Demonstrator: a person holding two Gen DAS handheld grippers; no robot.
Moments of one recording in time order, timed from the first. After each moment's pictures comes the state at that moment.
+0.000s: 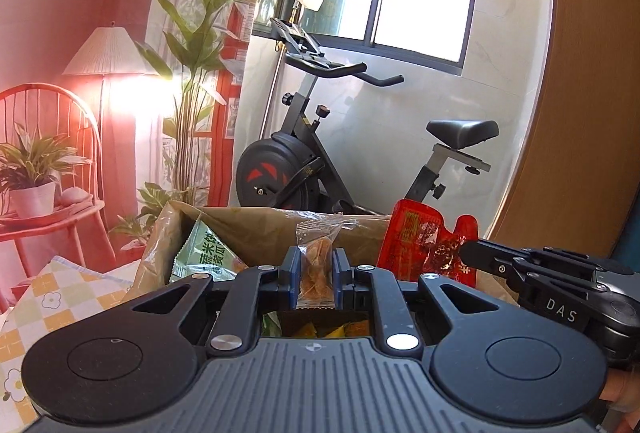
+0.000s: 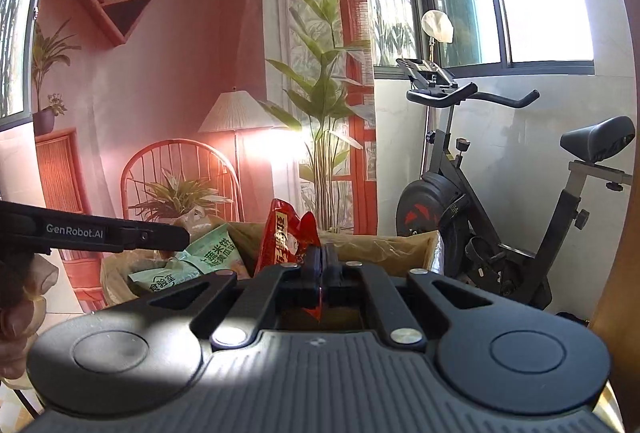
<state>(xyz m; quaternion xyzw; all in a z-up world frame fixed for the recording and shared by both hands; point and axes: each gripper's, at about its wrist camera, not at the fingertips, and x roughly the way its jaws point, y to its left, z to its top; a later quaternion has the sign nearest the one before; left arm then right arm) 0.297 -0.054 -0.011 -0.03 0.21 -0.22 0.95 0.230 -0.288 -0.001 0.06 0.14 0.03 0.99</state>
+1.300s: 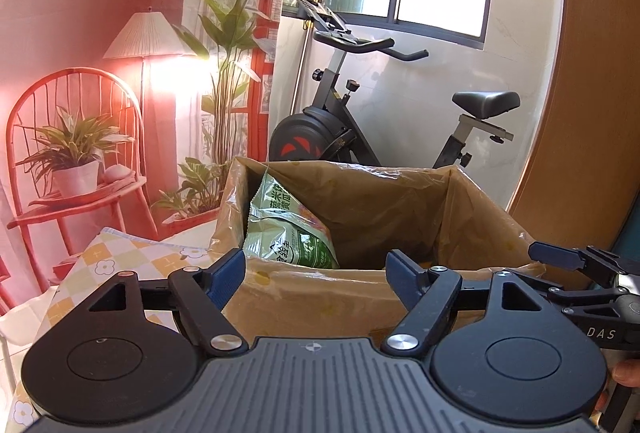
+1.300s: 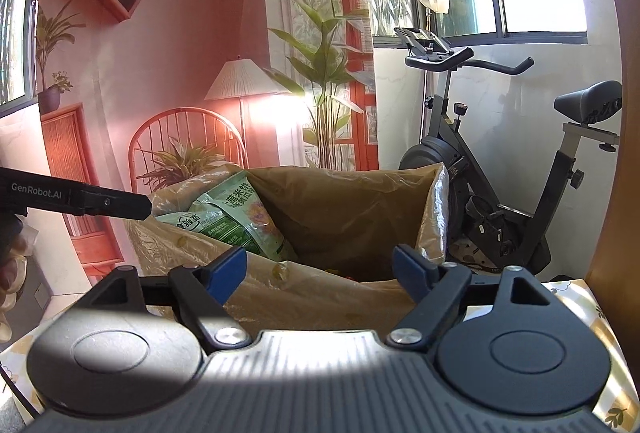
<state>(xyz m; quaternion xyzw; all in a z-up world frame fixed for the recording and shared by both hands) 0.251 0.010 -0.016 -0.01 0.24 -0.19 0.95 0.178 -0.265 -0.026 0.07 0.18 0.03 0.98</state>
